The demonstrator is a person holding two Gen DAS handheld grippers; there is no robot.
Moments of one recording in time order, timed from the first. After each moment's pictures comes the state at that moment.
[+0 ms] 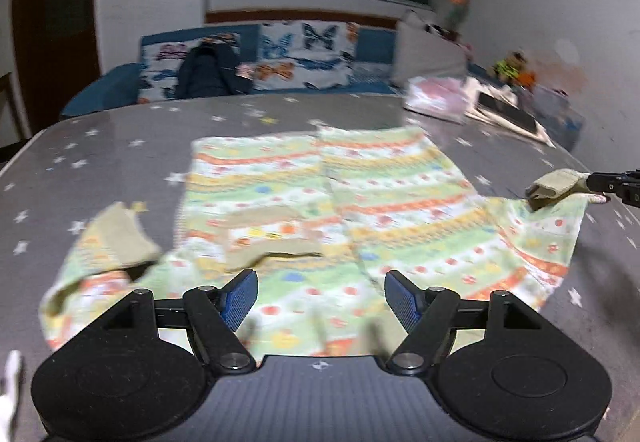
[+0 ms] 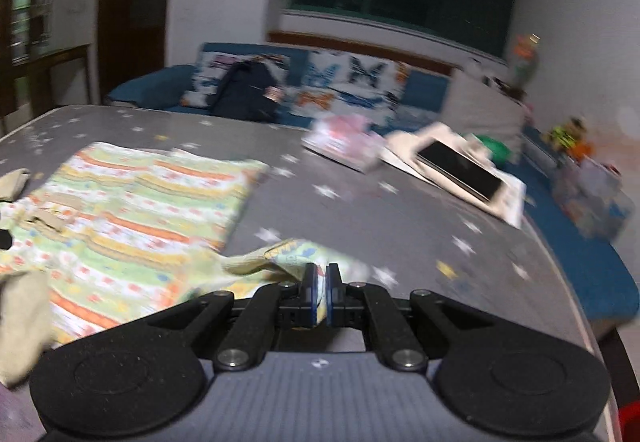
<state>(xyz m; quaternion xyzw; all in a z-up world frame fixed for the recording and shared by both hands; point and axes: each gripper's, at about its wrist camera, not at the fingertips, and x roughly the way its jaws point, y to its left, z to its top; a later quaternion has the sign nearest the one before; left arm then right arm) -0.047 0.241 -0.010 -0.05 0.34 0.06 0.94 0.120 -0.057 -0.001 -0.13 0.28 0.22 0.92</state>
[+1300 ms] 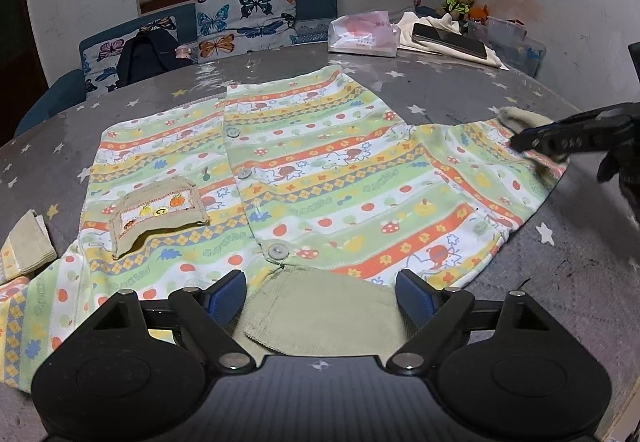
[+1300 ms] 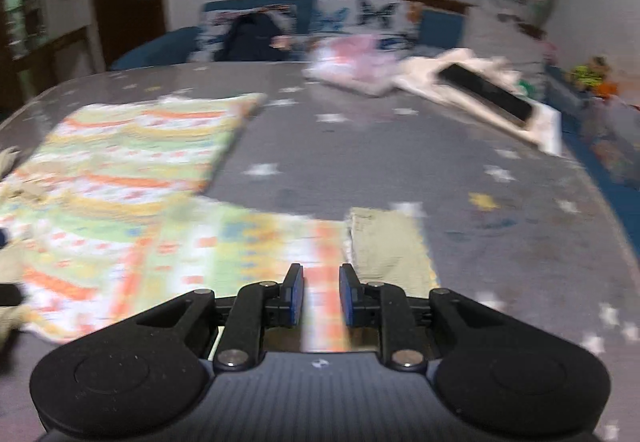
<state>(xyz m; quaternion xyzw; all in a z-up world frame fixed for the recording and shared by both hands) -0.026 0.180 -0.038 0.01 0.39 0.00 0.92 0.161 -0.067 -0.051 -0.11 0.36 0.23 0.90</state>
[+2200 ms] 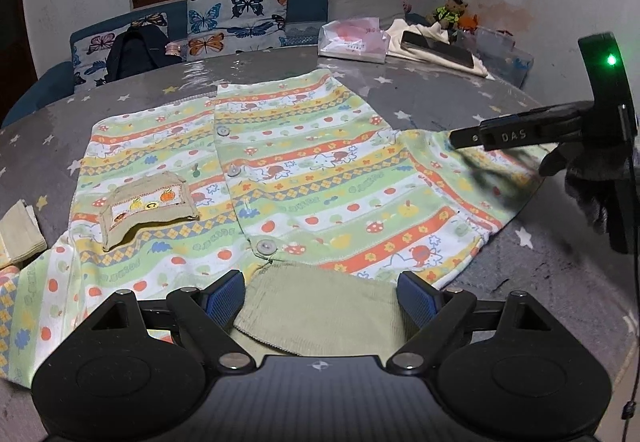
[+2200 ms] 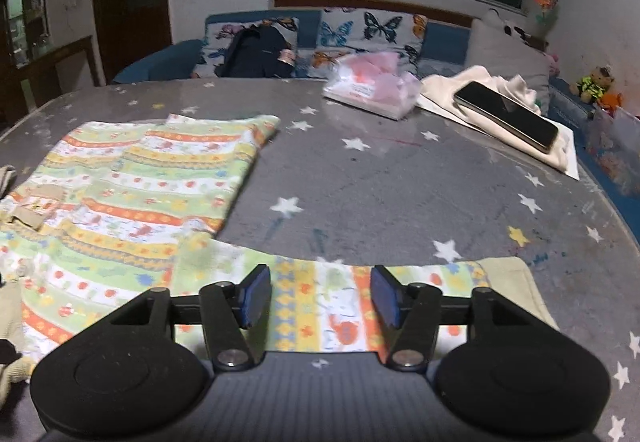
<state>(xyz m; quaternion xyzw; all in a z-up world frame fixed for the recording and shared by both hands) -0.035 0.187 -0.032 -0.02 0.39 -0.02 0.92 0.165 -0.023 -0.052 -0.10 0.34 0.25 0.90</state>
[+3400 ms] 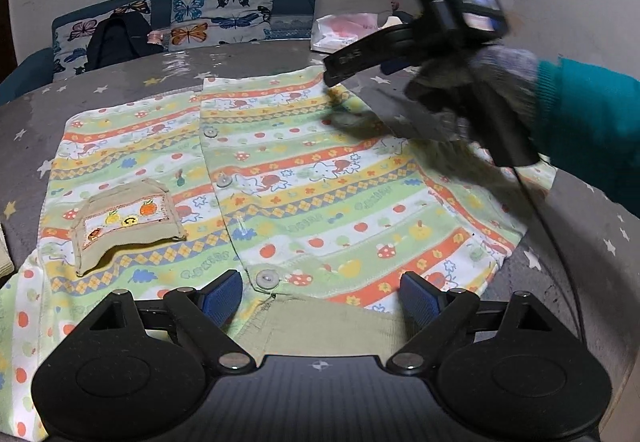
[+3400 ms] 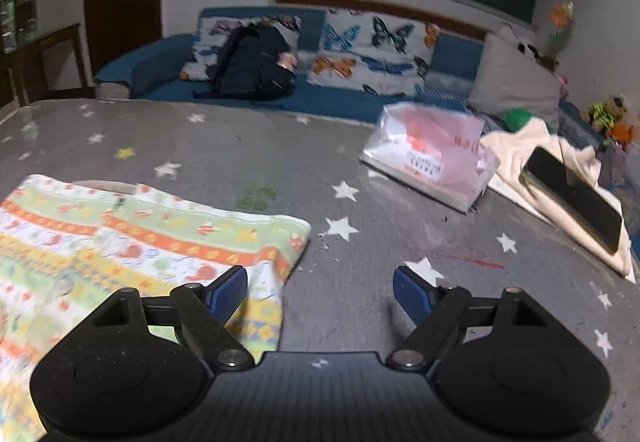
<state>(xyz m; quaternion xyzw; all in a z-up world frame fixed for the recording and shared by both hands) -0.004 0.201 -0.042 -0.04 0.40 -0.06 0.91 0.282 0.103 -0.052 -0.13 0.34 0.22 0.90</state>
